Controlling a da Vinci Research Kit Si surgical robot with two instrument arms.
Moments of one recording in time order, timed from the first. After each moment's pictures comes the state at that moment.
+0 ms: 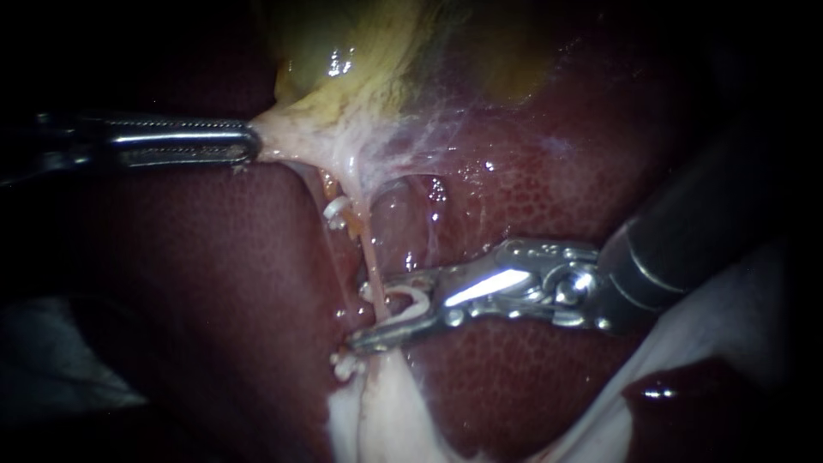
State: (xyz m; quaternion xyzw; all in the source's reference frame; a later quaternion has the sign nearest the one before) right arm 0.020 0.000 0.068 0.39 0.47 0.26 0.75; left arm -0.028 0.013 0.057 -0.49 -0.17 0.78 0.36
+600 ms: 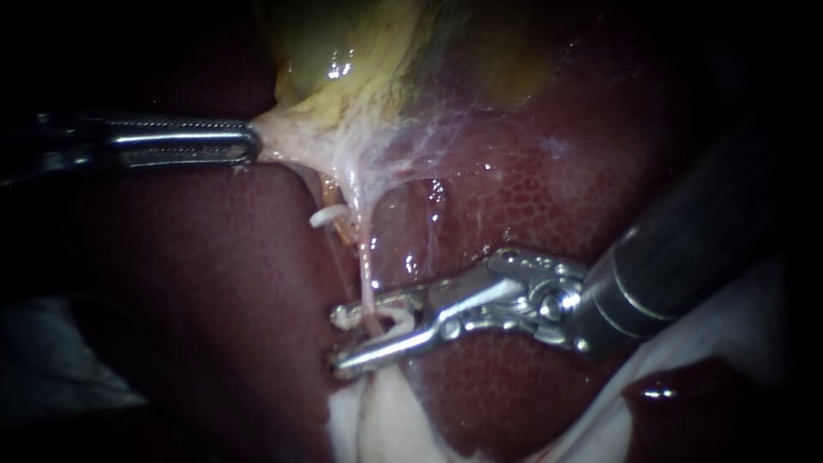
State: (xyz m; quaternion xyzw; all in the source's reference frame) right arm 0.020 -0.001 0.066 0.49 0.53 0.24 0.65; left arm -0.028 0.013 0.057 -0.49 -0.17 0.78 0.36
